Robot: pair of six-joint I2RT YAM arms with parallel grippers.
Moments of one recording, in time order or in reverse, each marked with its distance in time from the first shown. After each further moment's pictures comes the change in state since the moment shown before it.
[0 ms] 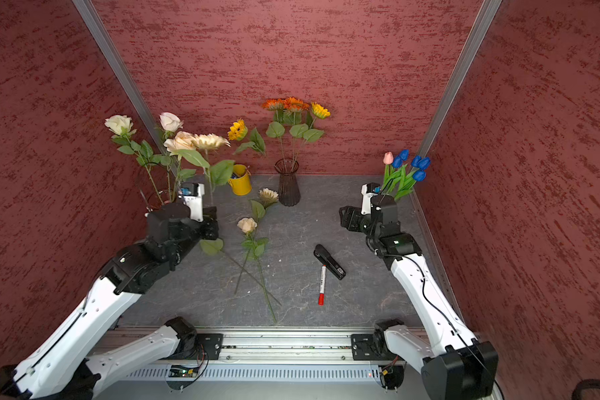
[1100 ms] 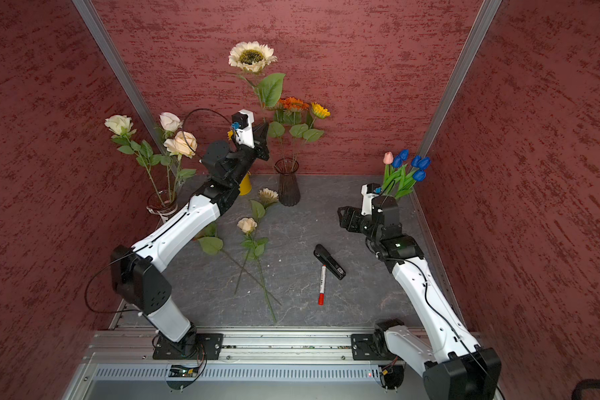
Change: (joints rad) left arm 0.056 0.870 0.466 1.157 0.373 0.279; right arm 0.008 -0.032 -0.006 -0.014 -0.031 0.026
